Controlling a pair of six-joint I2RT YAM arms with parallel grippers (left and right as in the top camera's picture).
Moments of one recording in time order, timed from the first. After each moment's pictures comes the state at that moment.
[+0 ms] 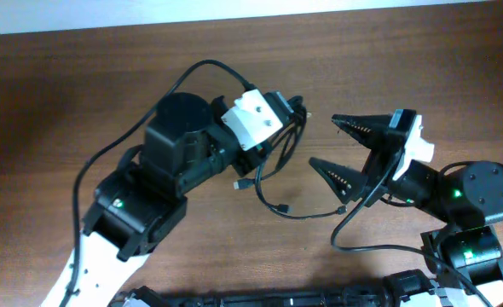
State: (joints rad) left arm -0.67 1.21 1.42 -0.59 0.21 0.36; right arm 0.15 0.72 0.79 0.05 -0.86 0.29
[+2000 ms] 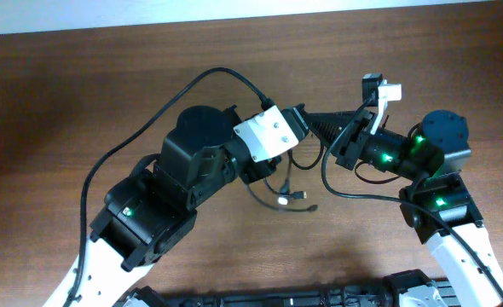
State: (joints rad) left arm -0.75 1.20 1.42 -0.62 0.06 0.46; right arm 0.14 0.98 0.79 0.09 -0.88 0.63
